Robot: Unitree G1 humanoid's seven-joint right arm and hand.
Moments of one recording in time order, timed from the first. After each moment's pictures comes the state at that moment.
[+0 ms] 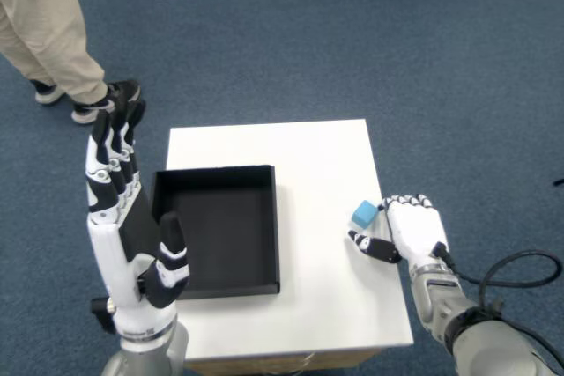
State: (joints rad) arm -0.66 -0.27 1.89 1.43 0.64 -0.15 -0.68
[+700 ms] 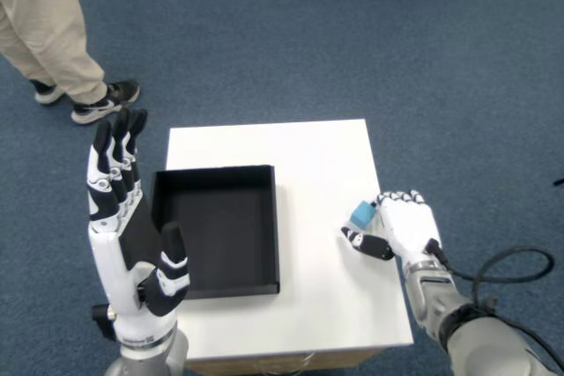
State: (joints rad) arm -0.68 -0.26 1.90 1.43 0.63 -0.15 -0.69
